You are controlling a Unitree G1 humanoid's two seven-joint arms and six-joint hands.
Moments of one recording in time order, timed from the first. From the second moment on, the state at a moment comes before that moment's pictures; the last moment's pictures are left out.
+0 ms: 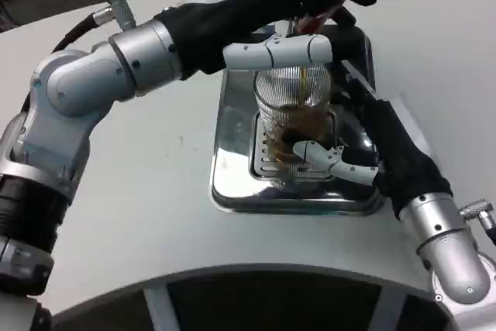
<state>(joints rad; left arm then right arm) -1.10 0.50 -0.17 0.57 0.08 -0.50 -0.70 -0.46 -0.17 0.06 0.11 -0.28 -0.04 0.02</state>
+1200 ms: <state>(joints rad) -1.12 0.50 -0.18 0.61 0.09 -0.54 -0.70 -0.57 -0.14 0.06 0.27 -0.24 -0.06 0.00</state>
